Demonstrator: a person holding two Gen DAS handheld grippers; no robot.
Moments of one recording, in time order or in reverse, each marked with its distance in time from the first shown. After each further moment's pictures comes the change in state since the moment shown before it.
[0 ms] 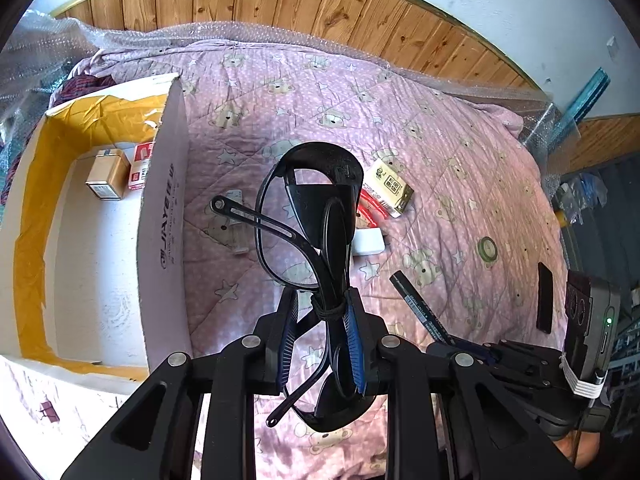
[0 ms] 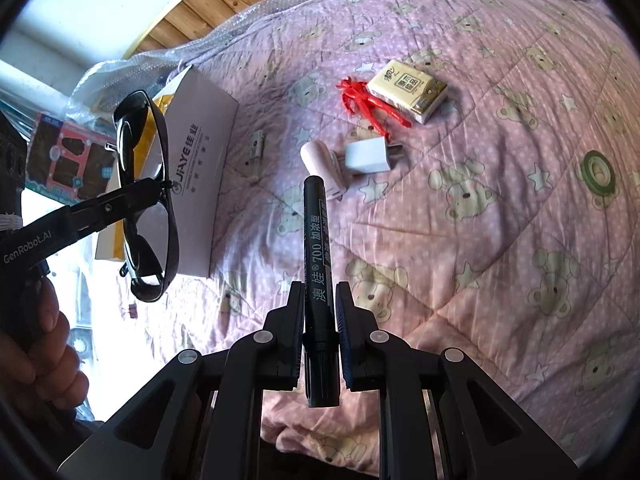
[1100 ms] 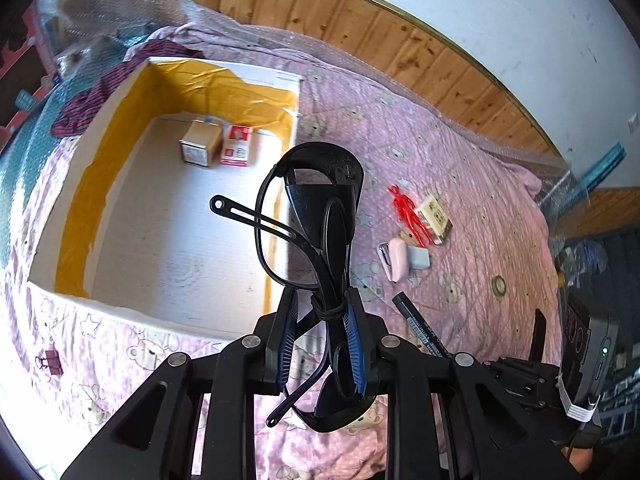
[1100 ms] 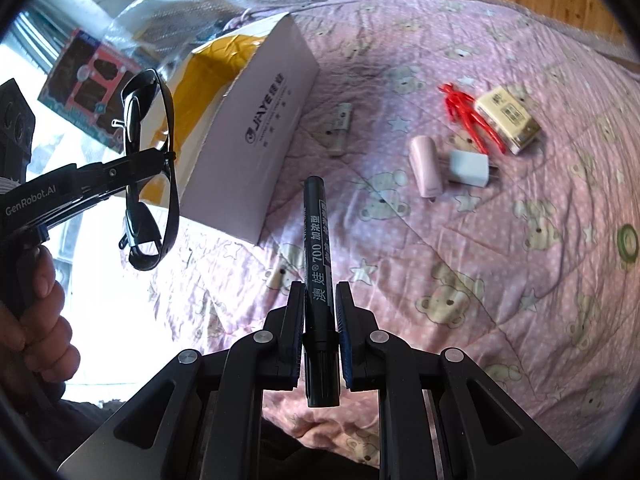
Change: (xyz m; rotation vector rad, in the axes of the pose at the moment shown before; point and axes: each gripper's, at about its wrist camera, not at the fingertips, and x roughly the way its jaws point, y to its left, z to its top) left arm -0.055 0.094 -0.044 -0.223 -0.112 0.003; right arm 0.022 0.098 -0.006 -0.258 0.073 -0.020
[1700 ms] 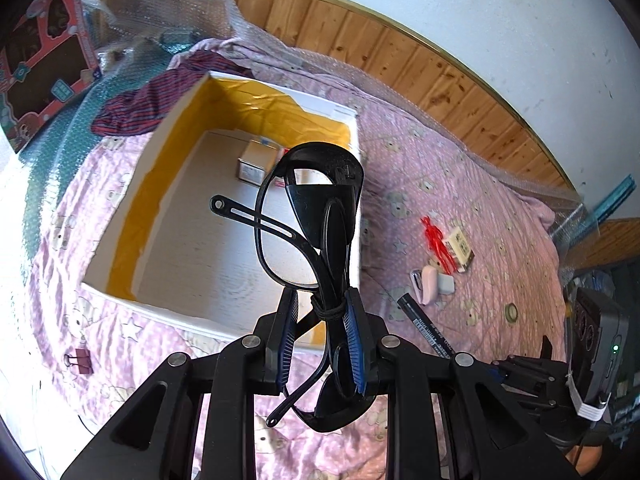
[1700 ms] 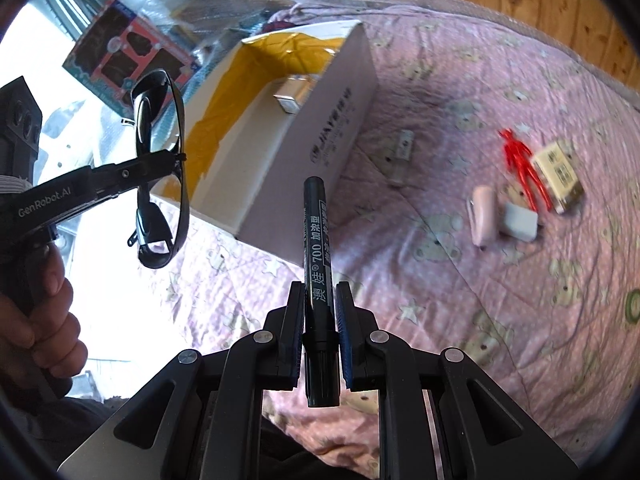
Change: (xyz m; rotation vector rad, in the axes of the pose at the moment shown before) left arm -0.031 0.047 0.007 -0.070 -0.079 0.050; right arm 0.008 0.055 0.032 -0.137 0.004 0.036
